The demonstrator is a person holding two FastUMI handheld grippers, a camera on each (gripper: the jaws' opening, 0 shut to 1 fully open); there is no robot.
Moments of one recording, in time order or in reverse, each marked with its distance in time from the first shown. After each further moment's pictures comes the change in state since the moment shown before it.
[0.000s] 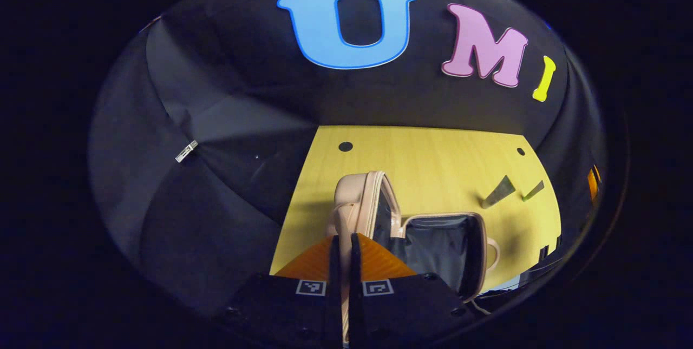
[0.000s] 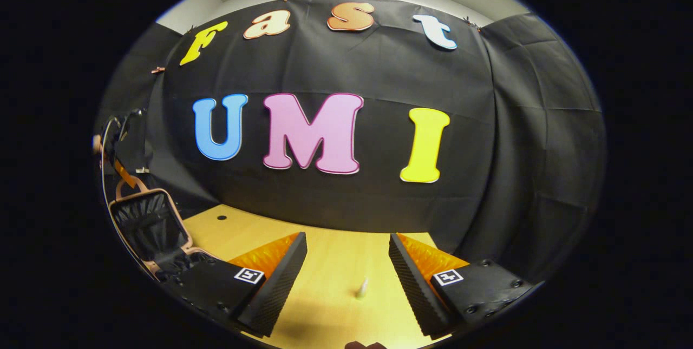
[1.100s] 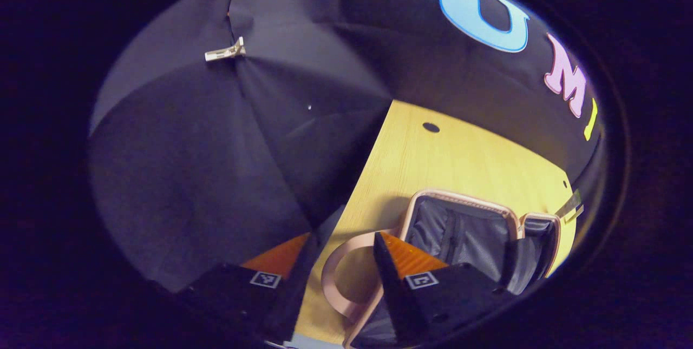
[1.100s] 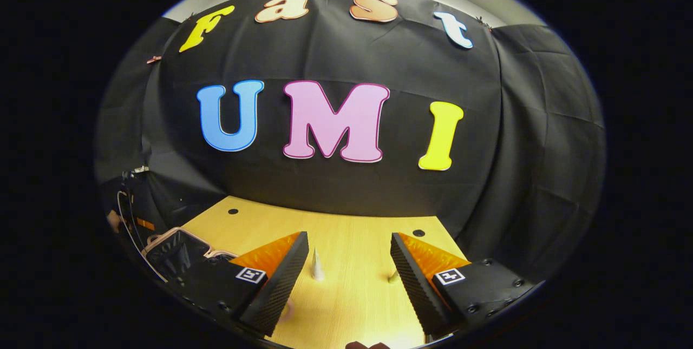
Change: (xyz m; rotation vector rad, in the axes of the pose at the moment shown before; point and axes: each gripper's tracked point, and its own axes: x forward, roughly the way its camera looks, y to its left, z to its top) left arm 0.143 0.148 -0.092 -0.298 -0.132 0.020; right arm -0.013 0.091 0.015 -0.032 0.084 -0.077
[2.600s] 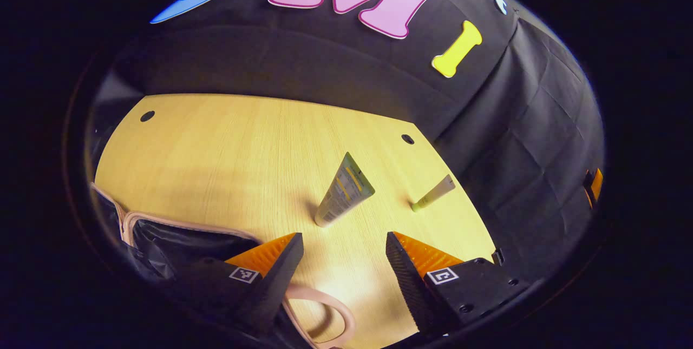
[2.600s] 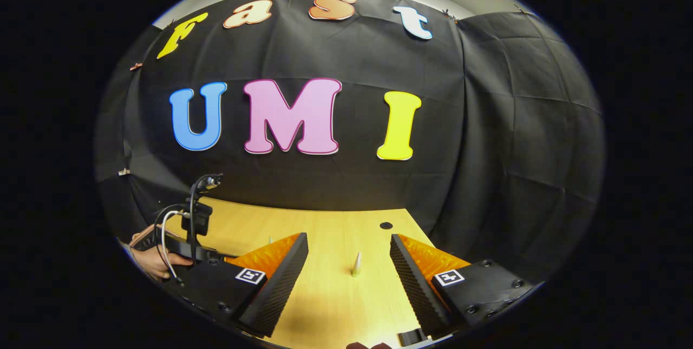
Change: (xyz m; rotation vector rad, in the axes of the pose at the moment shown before) left arm -0.037 -0.572 -0.105 0.233 0.233 -0.640; right arm -0.009 -0.115 -0.054 0.053 0.032 -0.109
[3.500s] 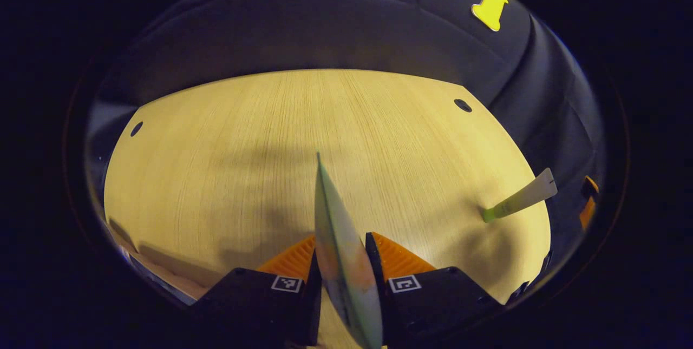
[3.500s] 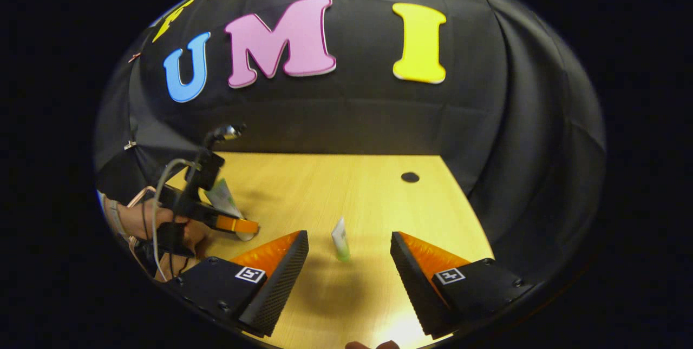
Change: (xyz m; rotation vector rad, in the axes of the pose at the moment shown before) left arm 0.122 0.028 0.000 0.070 0.146 0.218; right arm 0.169 -0.041 -0.174 0.025 0.328 0.229
